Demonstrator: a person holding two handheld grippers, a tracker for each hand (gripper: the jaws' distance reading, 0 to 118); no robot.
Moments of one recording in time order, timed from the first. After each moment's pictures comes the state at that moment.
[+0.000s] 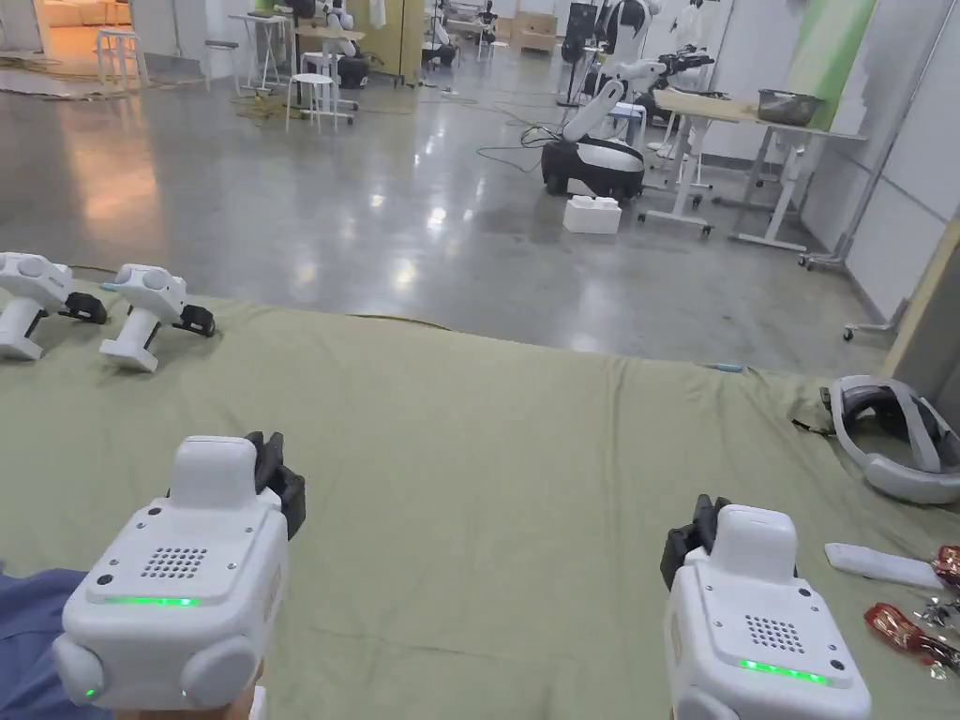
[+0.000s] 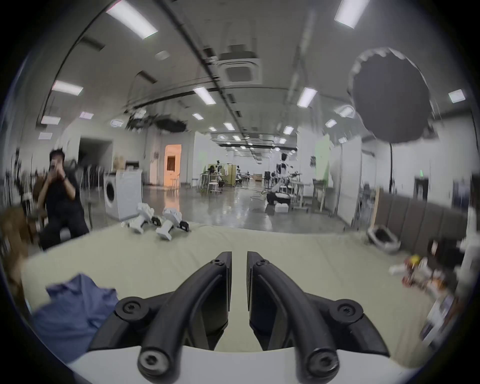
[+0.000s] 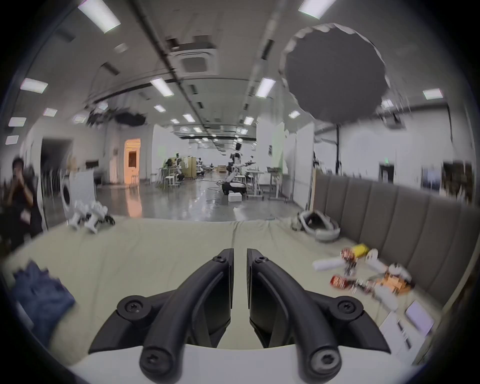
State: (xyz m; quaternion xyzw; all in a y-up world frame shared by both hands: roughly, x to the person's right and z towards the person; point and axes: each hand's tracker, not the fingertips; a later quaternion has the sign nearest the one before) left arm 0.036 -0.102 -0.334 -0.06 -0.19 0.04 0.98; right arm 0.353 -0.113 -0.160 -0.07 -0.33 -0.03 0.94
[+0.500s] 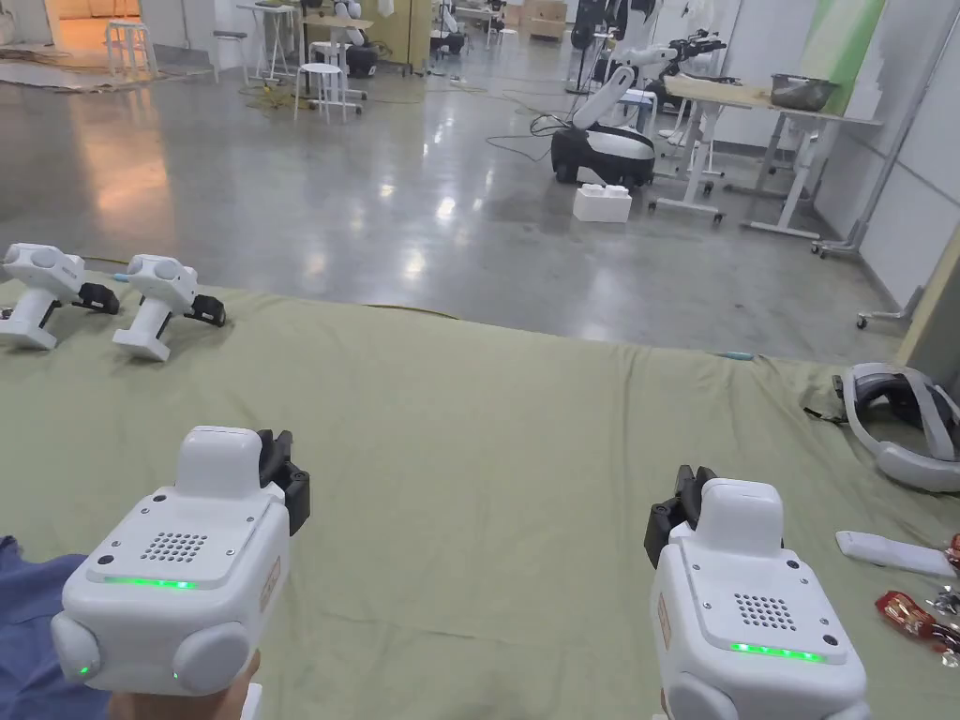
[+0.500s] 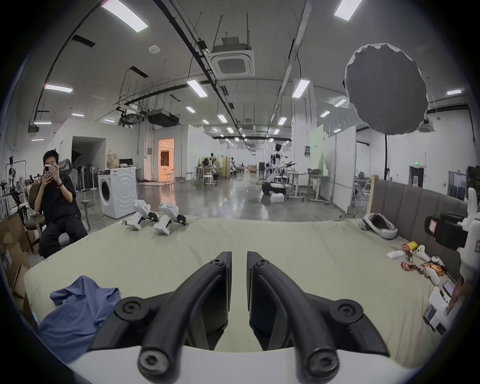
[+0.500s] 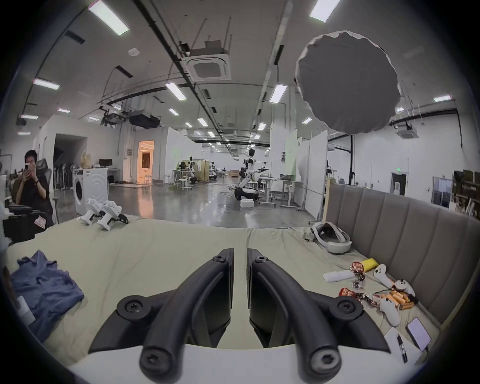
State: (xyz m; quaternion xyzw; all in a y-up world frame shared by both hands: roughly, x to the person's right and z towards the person) left arm 0.027 -0.111 -0.341 -0.09 -0.21 -0.01 0.97; right arm 0.330 -0.103 -0.167 -0.06 -0.28 0.03 0.96
